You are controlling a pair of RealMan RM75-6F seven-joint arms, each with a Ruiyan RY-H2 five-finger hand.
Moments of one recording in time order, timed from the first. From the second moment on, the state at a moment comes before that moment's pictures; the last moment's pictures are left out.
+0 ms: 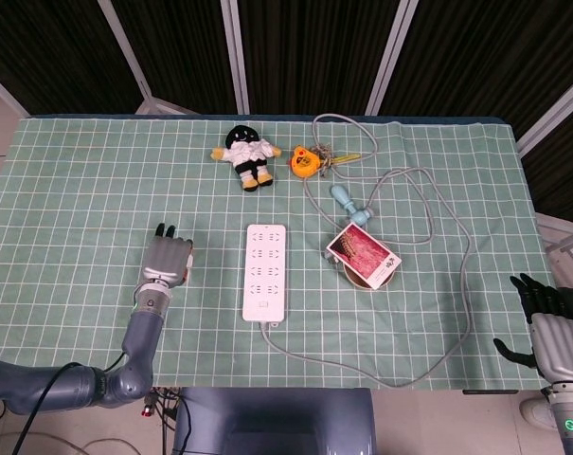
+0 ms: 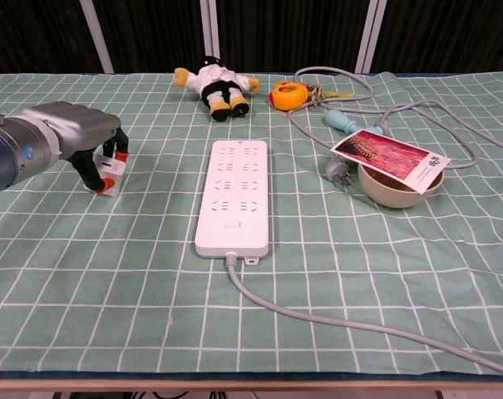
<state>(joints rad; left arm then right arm) -0.90 -1.61 -0.16 -1.57 0.47 1.20 1.02 0.09 -1.05 0.06 -1.70 -1.38 1.35 0.04</state>
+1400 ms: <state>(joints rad) -0.99 -1.69 -0.37 -1.61 0.55 1.19 0.81 0.10 -1.04 0.07 -1.72 -1.35 1.32 0.05</state>
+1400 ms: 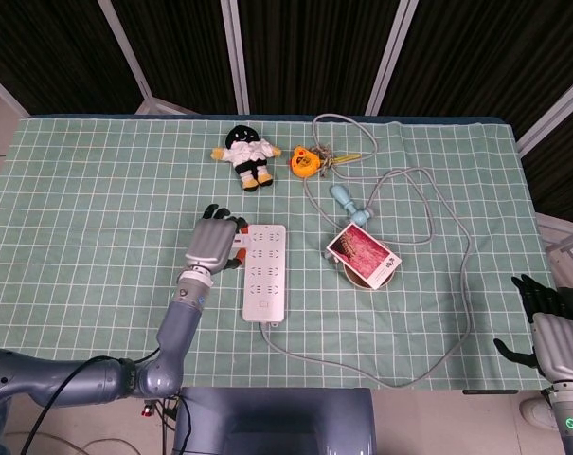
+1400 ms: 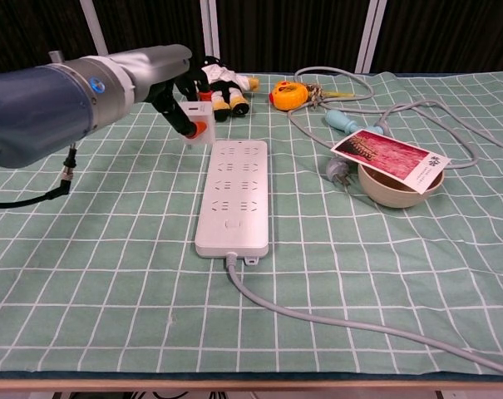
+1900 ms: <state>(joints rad) -1.12 -1.78 -0.42 -1.50 0.36 1.17 0.94 0.10 -1.03 0.07 -1.73 -1.33 1.30 0.08</state>
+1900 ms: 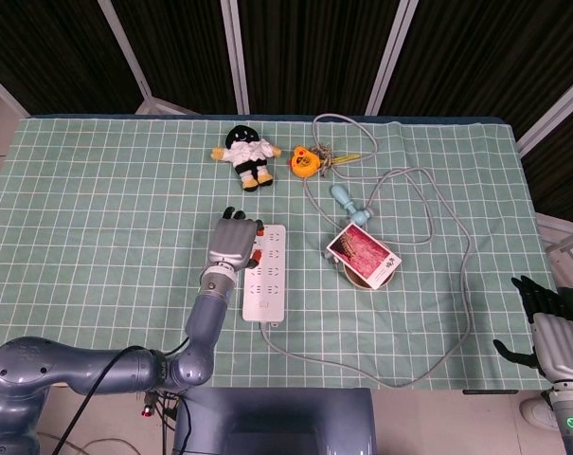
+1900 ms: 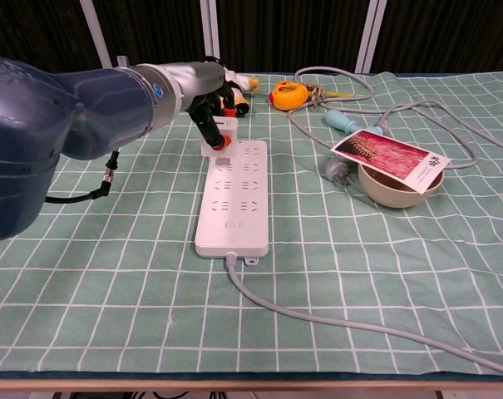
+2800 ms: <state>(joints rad) -1.18 -1.84 -0.43 -1.42 0.32 1.14 0.92 0.10 -1.02 0.07 -1.73 -1.33 1.29 0.09</state>
